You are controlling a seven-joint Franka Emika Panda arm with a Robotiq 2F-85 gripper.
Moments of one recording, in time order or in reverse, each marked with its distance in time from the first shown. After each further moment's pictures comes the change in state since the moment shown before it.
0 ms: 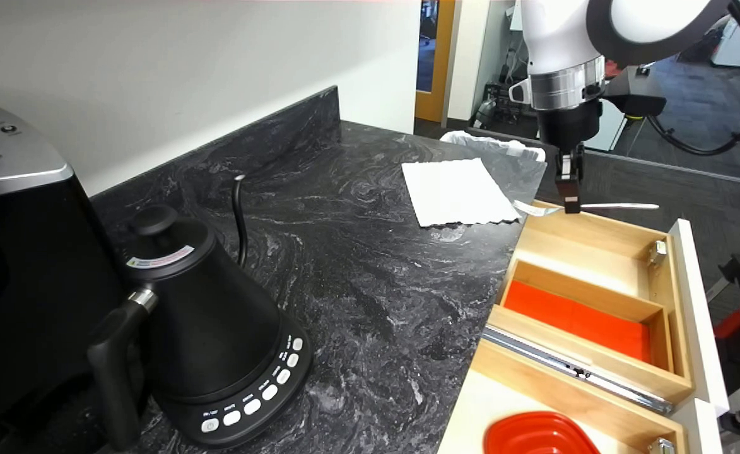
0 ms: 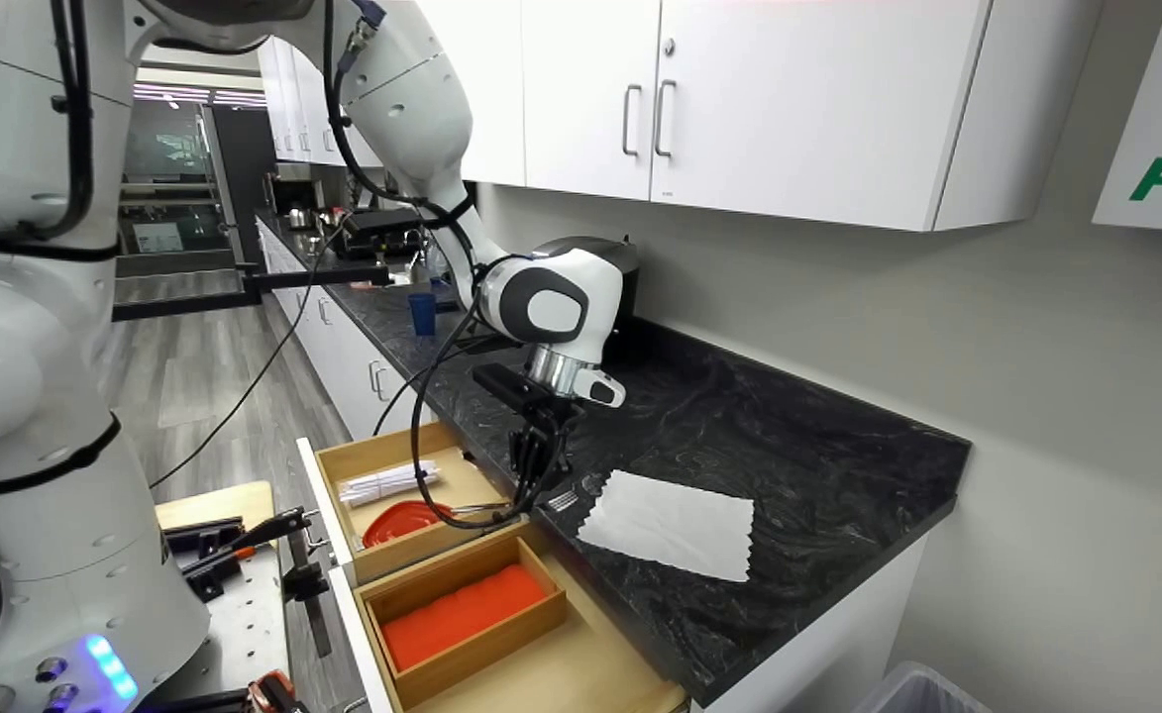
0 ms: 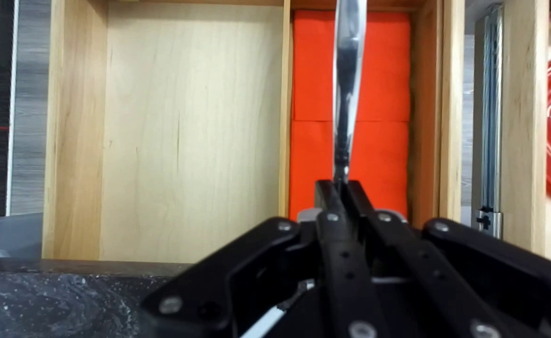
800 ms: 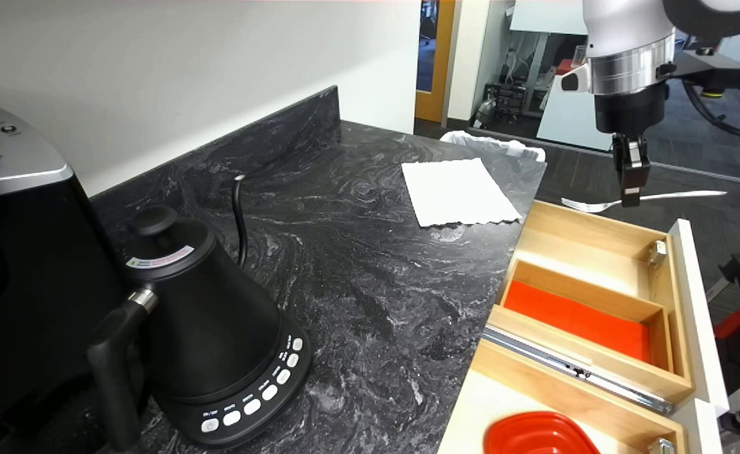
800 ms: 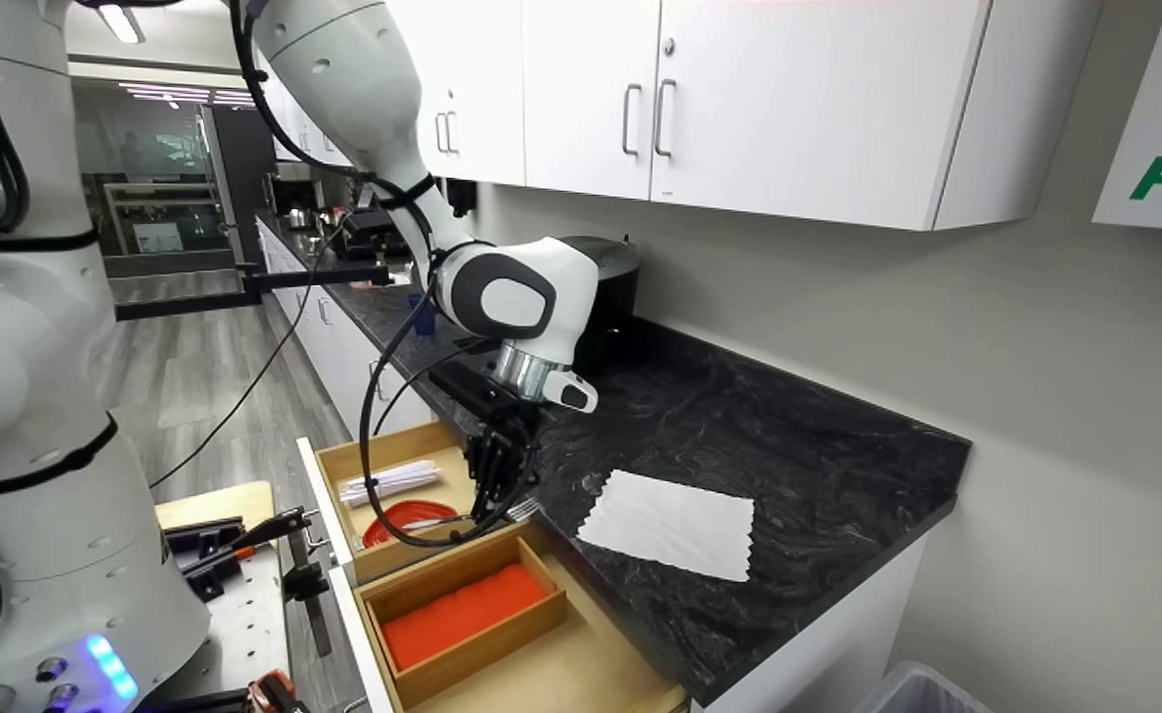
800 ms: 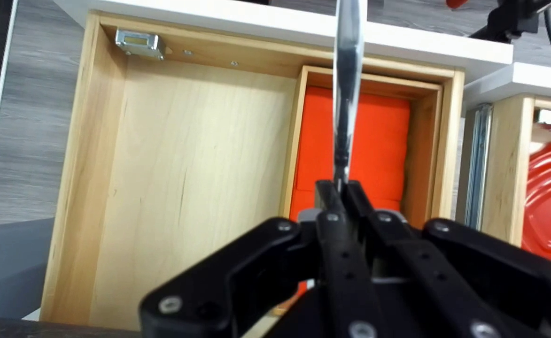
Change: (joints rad) arm -0.053 -0.181 -0.012 -0.205 -0.002 -0.009 -0.174
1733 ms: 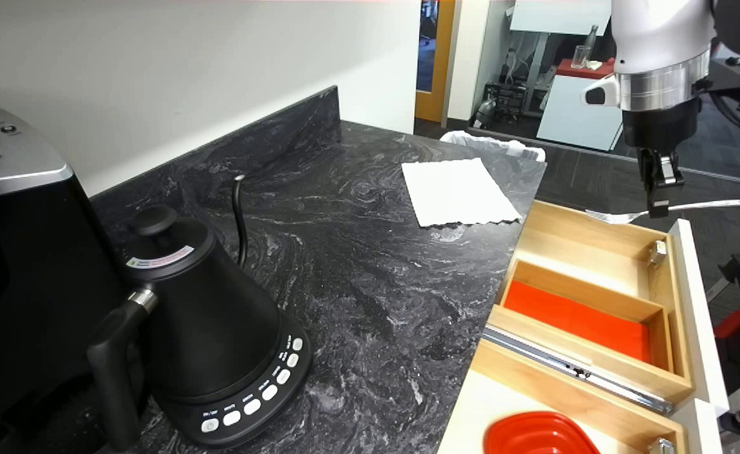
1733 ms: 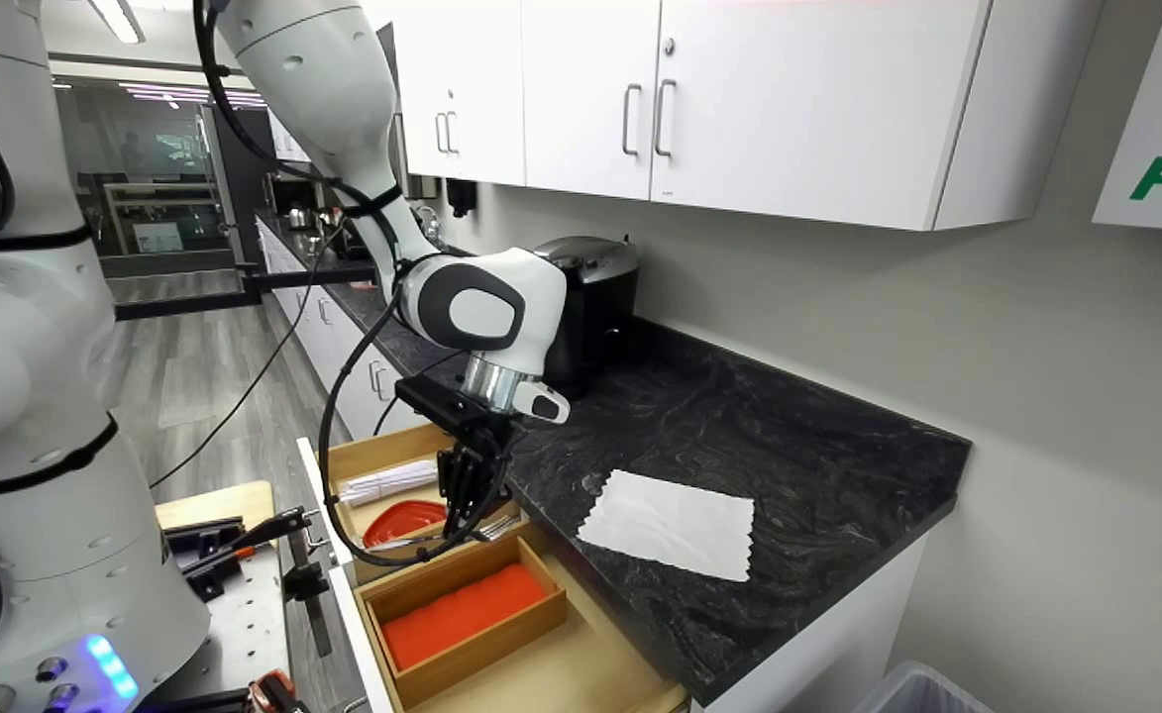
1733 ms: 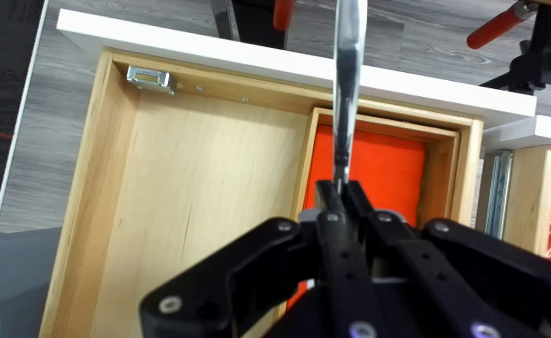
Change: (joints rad) arm 0.005 -0.048 0.001 -0.115 -0.086 0.058 0.041
